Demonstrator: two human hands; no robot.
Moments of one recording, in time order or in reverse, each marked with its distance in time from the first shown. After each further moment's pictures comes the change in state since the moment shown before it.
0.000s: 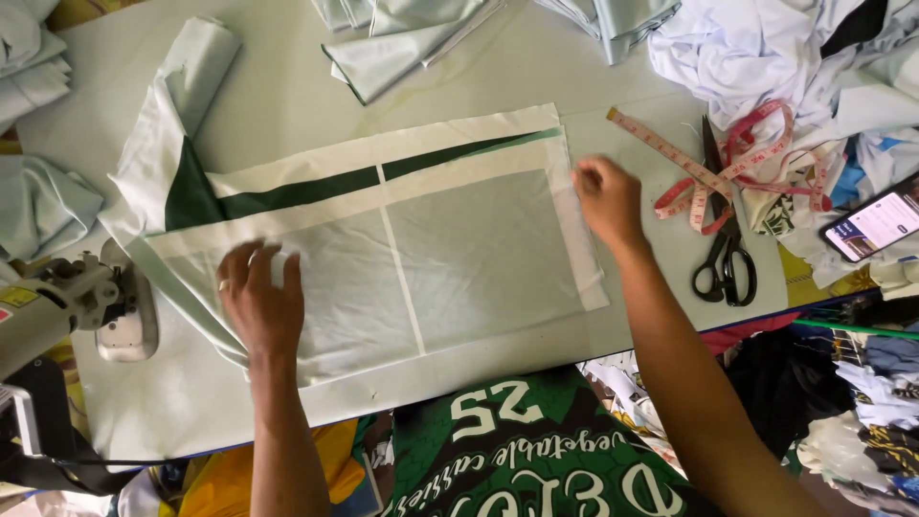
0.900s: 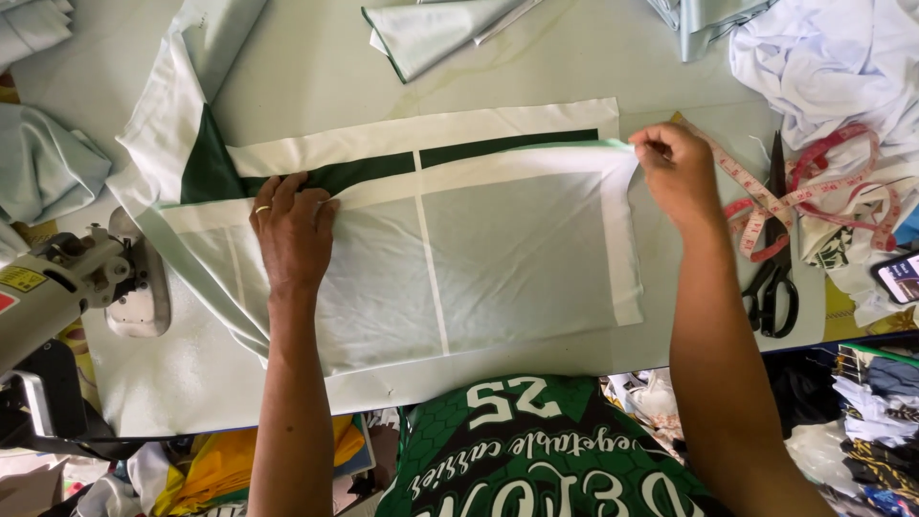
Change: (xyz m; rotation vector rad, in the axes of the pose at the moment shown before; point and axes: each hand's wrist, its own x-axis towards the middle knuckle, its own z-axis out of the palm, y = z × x) left_hand 0.045 -0.009 0.057 -0.020 -0.250 -0.035; right_hand 0.067 -0.013 -0.019 0.185 -0.328 0.181
